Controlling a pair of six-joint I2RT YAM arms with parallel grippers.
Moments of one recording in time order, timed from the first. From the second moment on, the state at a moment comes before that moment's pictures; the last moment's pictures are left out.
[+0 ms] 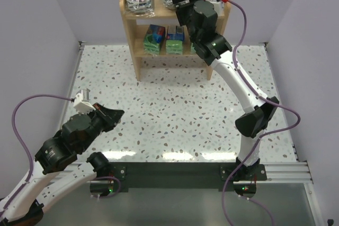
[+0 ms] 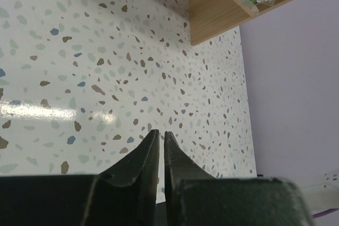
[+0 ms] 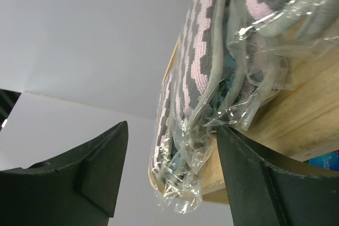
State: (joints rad) left arm -0.79 0.42 0.87 -0.81 -0.41 -0.99; right arm 0.61 1.90 2.21 -0.19 0.48 1.25
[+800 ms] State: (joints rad) left arm -0.79 0.53 0.90 -0.67 -0.36 -0.84; right arm 0.61 0.93 1.23 -0.31 0.09 0.74
